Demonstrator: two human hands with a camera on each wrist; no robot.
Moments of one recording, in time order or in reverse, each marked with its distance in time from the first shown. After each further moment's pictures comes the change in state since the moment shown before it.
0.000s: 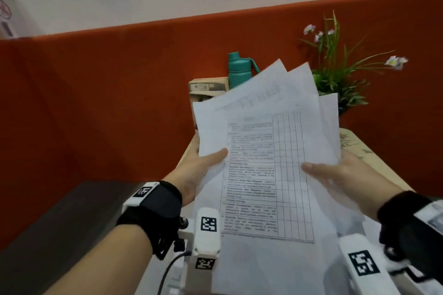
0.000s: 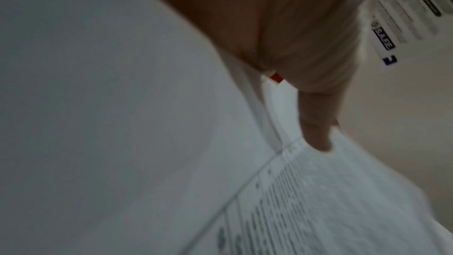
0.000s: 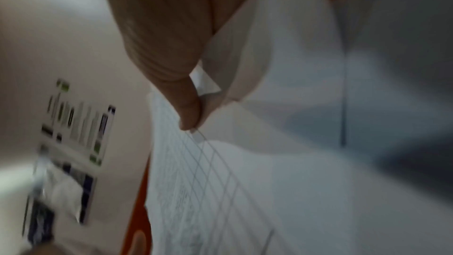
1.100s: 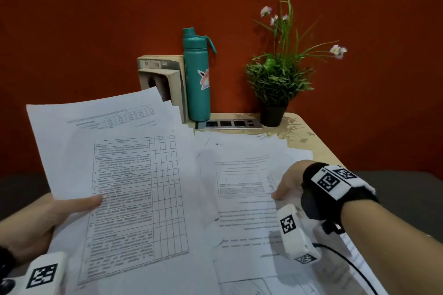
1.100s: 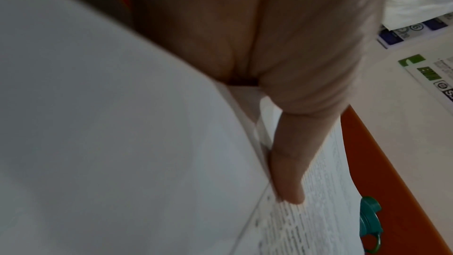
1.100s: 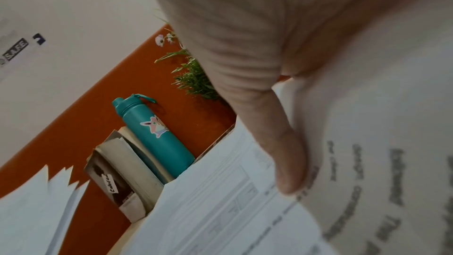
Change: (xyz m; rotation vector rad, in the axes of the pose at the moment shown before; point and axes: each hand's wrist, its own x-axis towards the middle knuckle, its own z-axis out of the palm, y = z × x) left_hand -0.051 -0.048 -0.112 -0.123 -0.013 -0.242; right_hand 0.029 0.024 -0.017 -1.070 -0.124 0.741
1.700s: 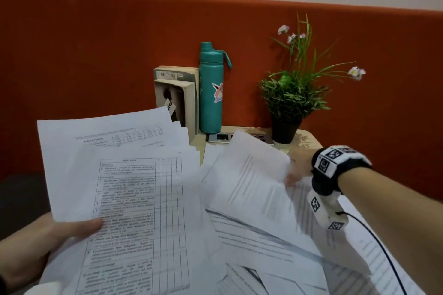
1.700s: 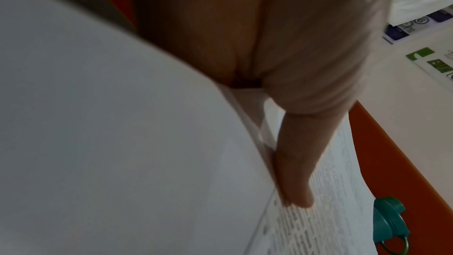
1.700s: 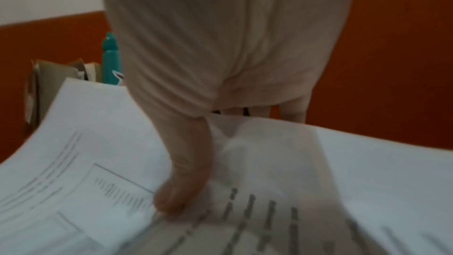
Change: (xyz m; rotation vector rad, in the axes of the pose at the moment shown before) left_hand 0.004 -0.011 -0.032 -0.064 0.081 -0.019; right_hand 0.069 -0.012 -0.049 -0.329 0.247 -0.200
